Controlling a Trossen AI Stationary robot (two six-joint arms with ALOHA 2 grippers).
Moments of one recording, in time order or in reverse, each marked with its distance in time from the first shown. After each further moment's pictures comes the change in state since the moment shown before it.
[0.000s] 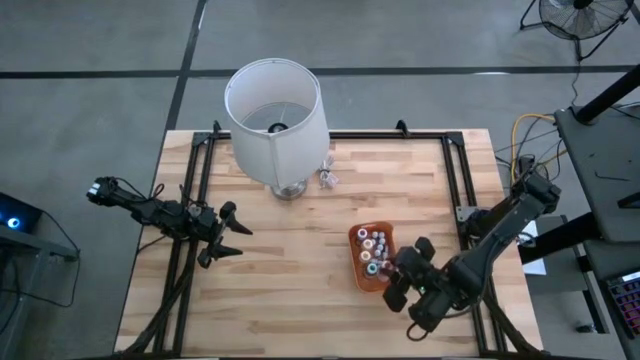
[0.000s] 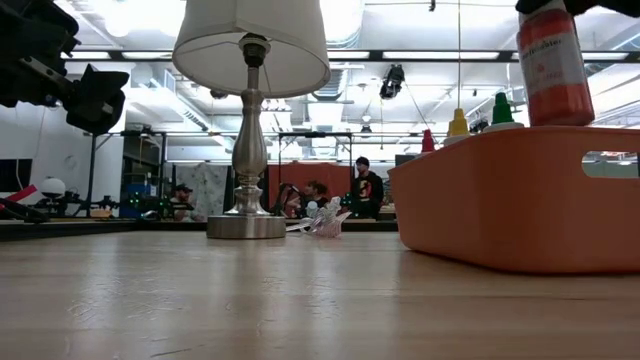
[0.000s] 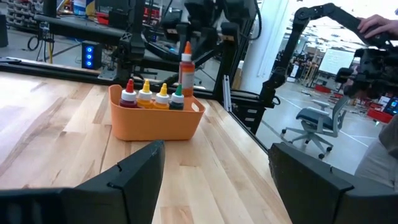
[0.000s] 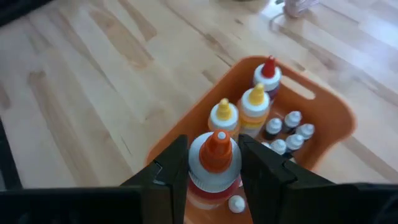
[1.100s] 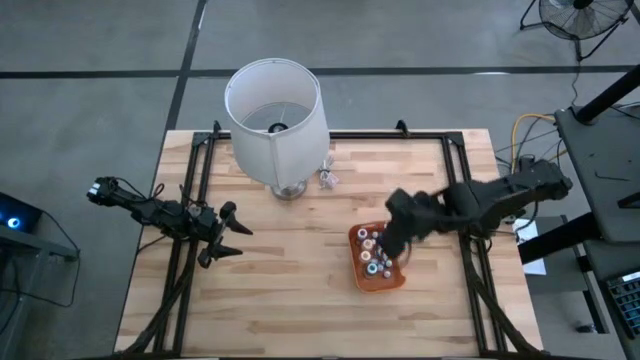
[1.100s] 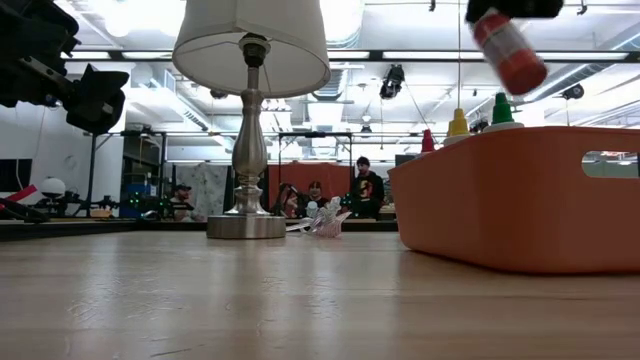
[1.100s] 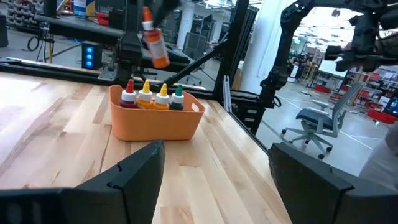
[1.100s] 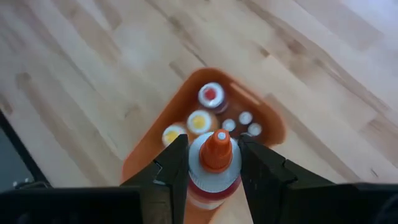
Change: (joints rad) left arm 0.000 0.000 0.000 0.000 0.000 0.000; right arm -0.469 -0.166 0.156 -0.181 -0.497 -0.340
